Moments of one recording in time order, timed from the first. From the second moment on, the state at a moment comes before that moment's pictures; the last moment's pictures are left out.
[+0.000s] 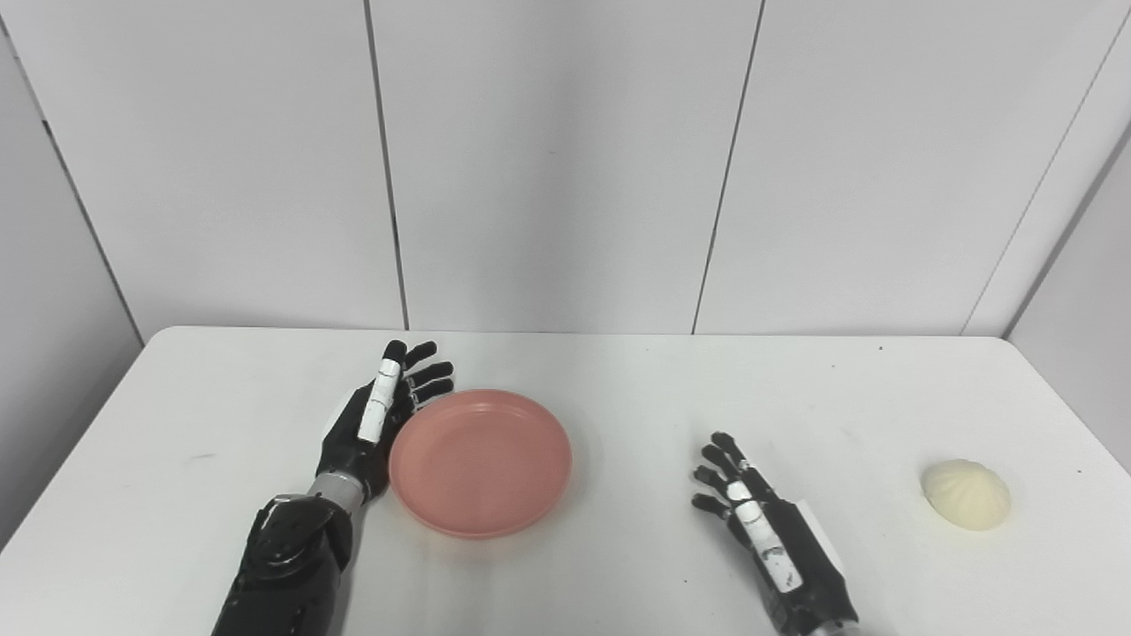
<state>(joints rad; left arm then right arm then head) -0.59 0.07 0.07 0.58 -0.18 0.04 -0.17 -0.10 -0.14 0.02 -0.05 0.10 0.04 0.14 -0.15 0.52</state>
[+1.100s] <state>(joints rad) -0.58 -0.01 0.06 0.58 -0.17 0.02 -0.19 -0.12 -0.10 0.09 -0.01 -0.08 -0.01 0.07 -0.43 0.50</state>
